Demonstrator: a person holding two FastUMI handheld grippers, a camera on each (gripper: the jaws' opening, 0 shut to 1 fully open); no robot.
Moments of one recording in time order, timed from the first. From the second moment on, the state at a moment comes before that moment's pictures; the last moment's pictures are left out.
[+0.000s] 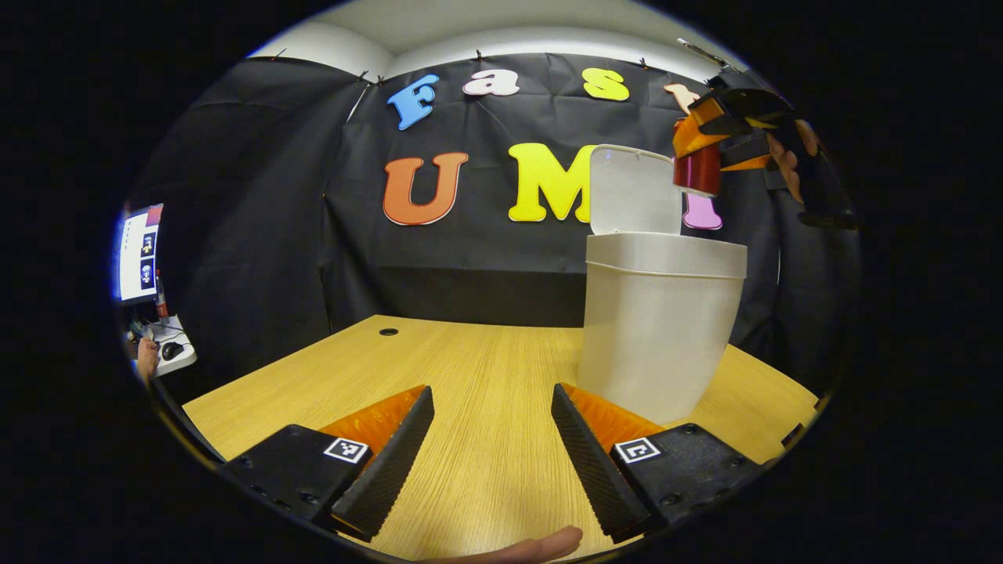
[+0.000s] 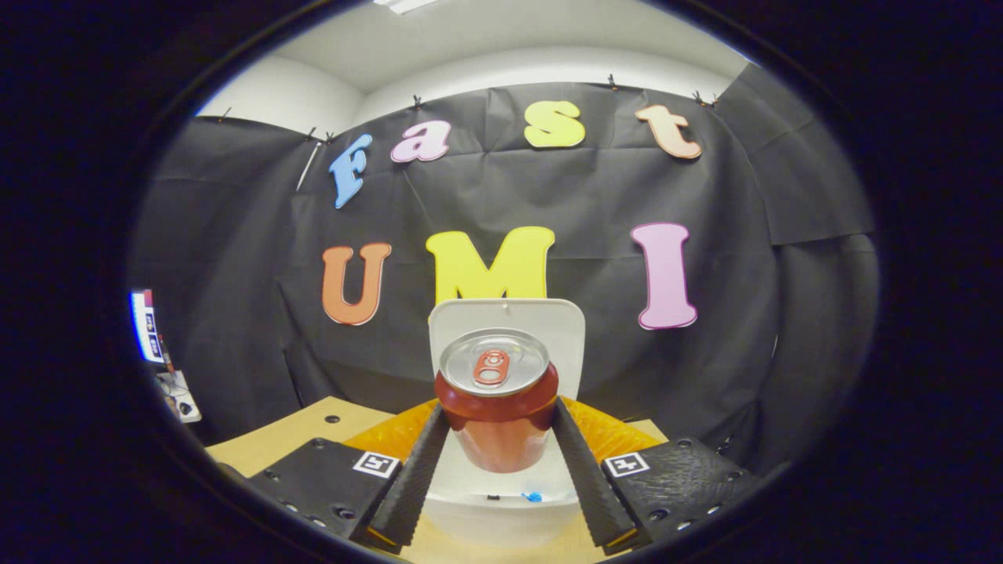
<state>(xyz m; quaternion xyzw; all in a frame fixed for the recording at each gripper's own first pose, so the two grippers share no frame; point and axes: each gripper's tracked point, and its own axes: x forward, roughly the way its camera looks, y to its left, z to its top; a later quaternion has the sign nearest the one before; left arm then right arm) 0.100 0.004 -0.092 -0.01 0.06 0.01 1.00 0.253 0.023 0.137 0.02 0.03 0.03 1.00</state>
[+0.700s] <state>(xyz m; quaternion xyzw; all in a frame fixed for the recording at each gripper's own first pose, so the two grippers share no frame) 0.095 0.007 -0.097 0.00 0.08 0.00 1.00 0.315 0.060 0.119 0.06 0.06 0.05 1.00</state>
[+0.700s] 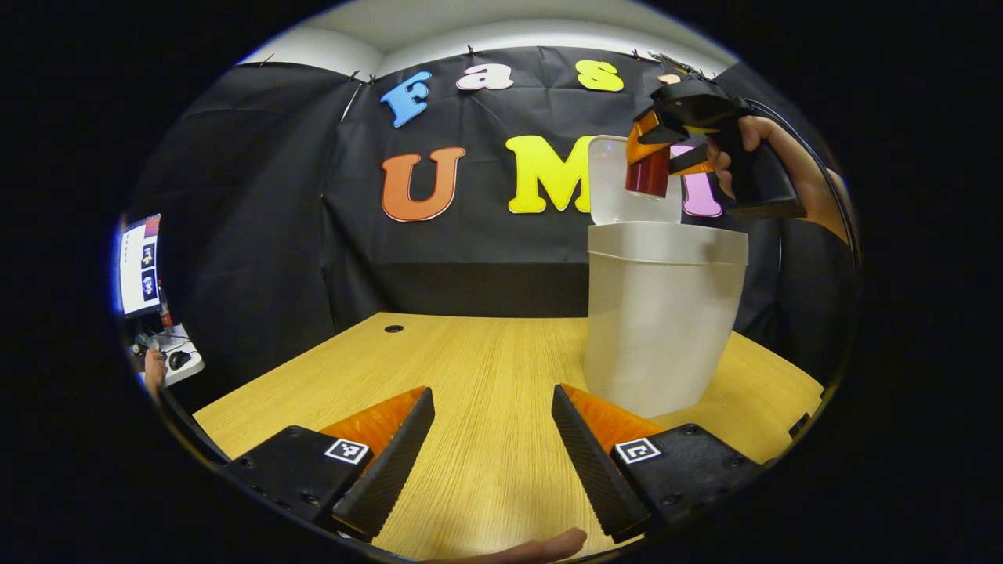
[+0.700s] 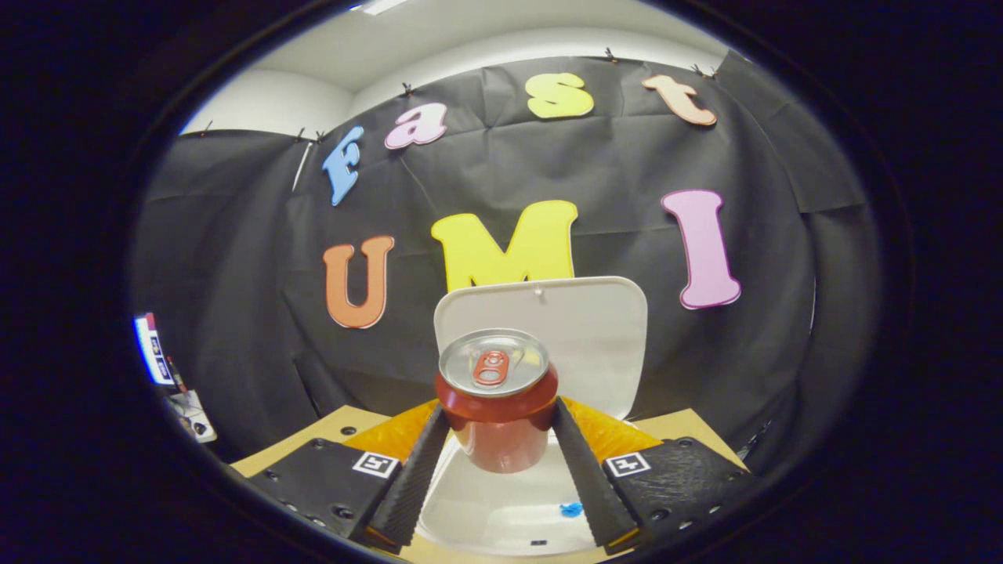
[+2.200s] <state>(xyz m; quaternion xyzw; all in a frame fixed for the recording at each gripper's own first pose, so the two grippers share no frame) 0.098 0.030 -0.093 -0.01 0.07 -0.01 1.00 0.335 0.041 0.284 0.03 -0.07 0.01 1.00</state>
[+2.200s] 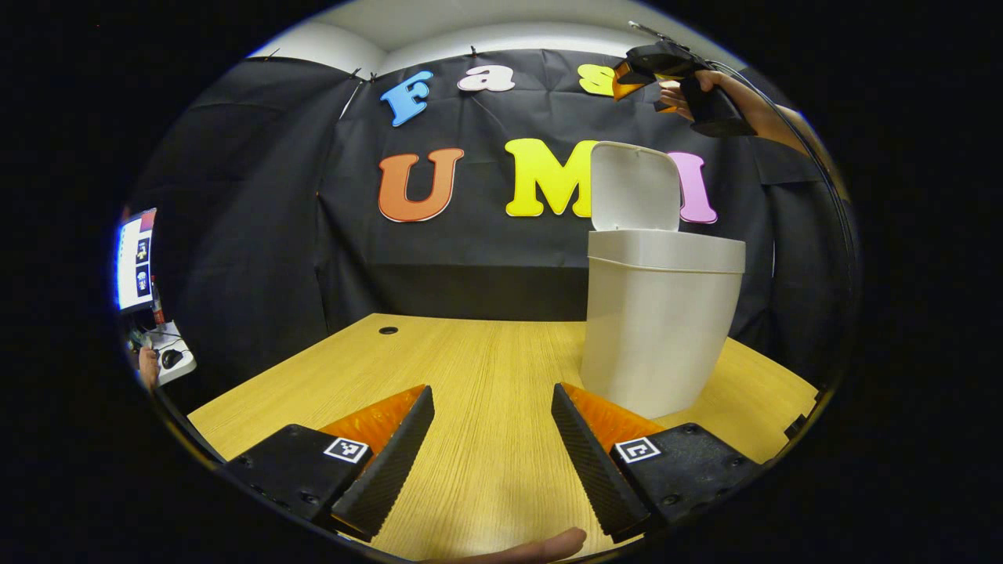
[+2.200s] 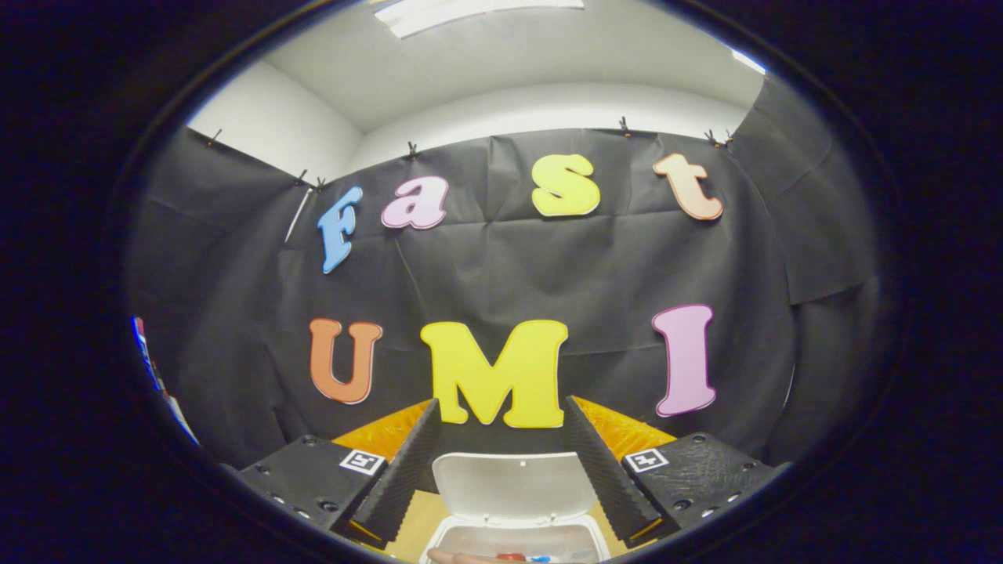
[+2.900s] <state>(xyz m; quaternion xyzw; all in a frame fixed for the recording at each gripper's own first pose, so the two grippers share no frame) 0.103 0.039 -0.090 0.01 0.06 -0.02 1.00 0.383 0.020 0.121 -0.09 0.16 -0.02 0.98</state>
